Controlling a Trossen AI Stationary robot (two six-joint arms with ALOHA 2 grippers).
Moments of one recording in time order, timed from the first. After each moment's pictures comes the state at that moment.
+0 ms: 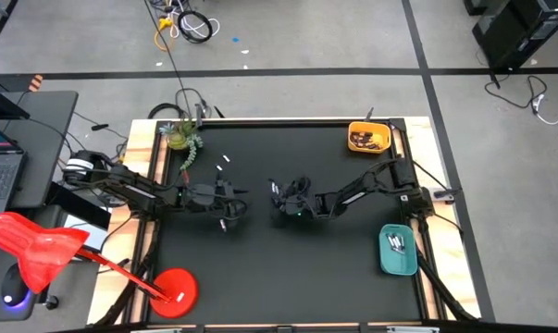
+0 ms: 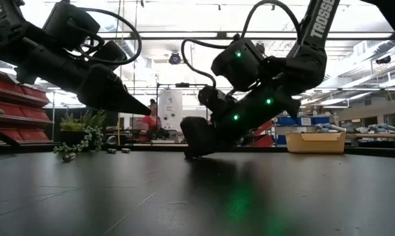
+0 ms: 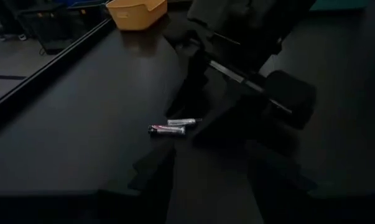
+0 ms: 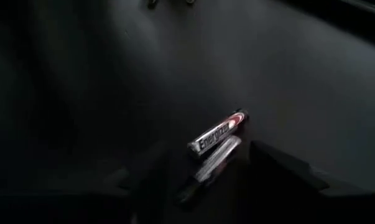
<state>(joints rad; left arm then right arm) -0.07 1.35 0.27 0.70 -0.33 -0.03 0.05 2.12 0.95 0.53 0.63 0.35</state>
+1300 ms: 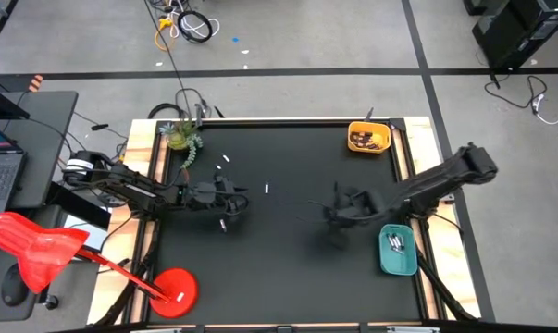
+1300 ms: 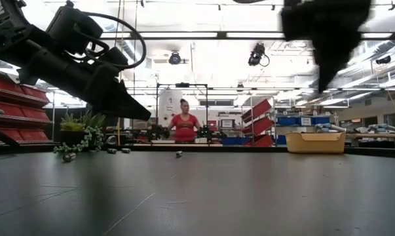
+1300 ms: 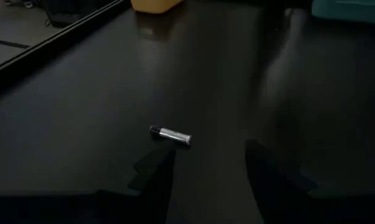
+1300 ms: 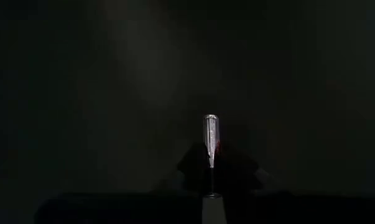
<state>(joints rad) -0.04 1.35 0.27 0.67 -0.33 -0.16 0.29 1.47 1.06 -0.88 0.19 0.80</state>
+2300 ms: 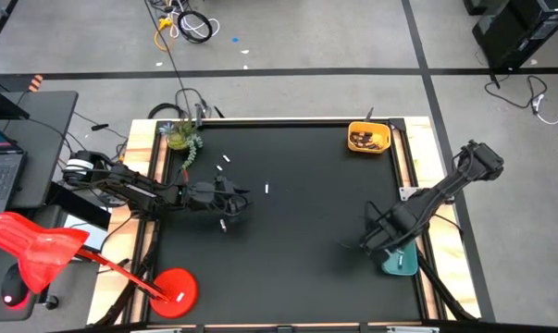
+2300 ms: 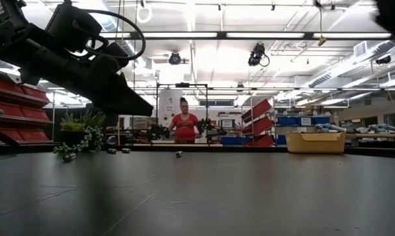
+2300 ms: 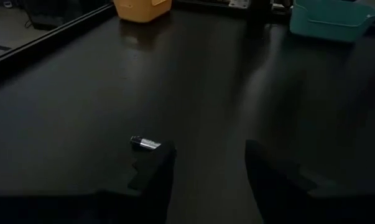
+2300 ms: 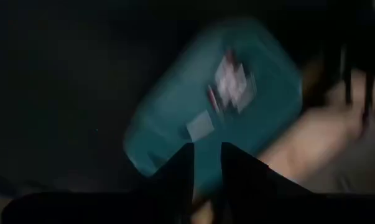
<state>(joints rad) -0.04 1.35 0.27 0.72 -0.28 -0.19 0.58 1.38 1.09 -1.45 -0.27 1.52</state>
